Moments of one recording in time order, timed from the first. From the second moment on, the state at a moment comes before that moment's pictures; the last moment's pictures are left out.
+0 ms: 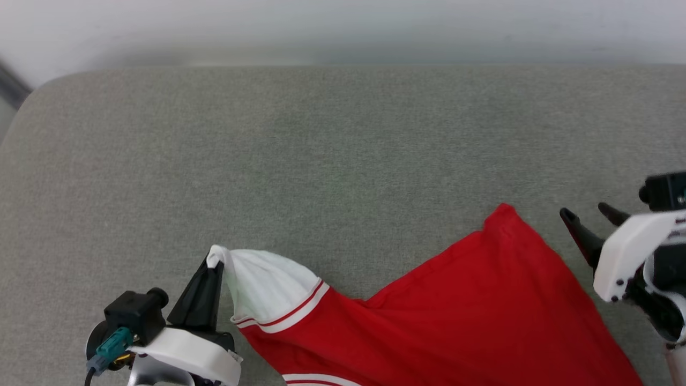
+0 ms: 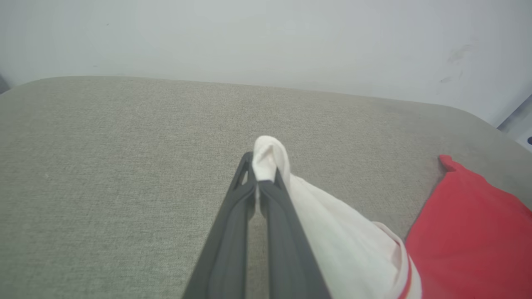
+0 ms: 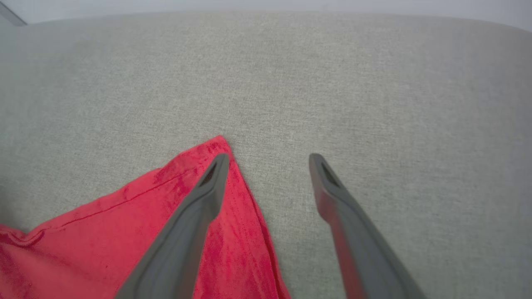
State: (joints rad) left arm 0.00 0.29 -0.22 -0.04 -0.45 0.02 -0.14; right arm -0.28 -0.34 0.03 0.15 0.43 0.13 0.48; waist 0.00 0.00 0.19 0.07
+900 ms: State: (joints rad) left arm -0.14 0.25 -0.28 0.00 -0.44 -0.04 -0.21; right arm -0.58 -0.50 0.34 0.31 0.59 0.13 1.03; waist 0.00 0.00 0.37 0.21
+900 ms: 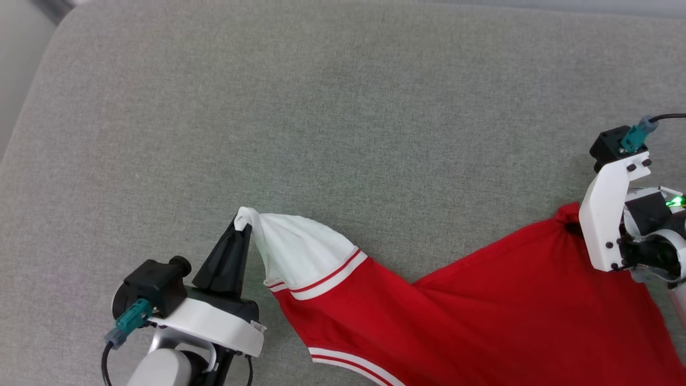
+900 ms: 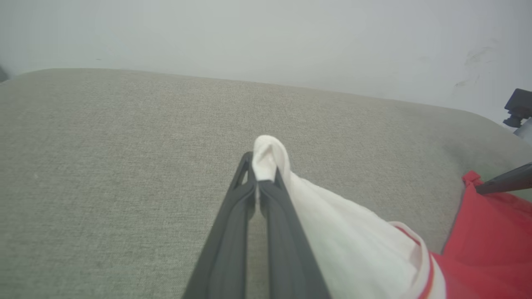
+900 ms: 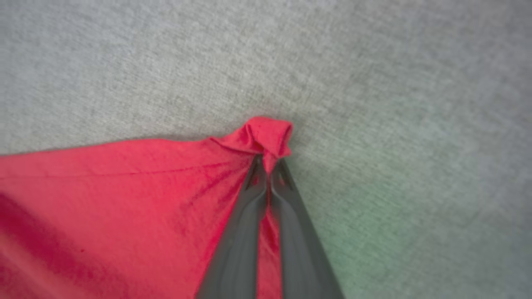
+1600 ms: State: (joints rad) left arm -0.67 0.37 -0.16 0.27 -0.50 -0.06 -0.06; right arm -0.86 -0.32 0.14 0.49 0.37 0.13 0.50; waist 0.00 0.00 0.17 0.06
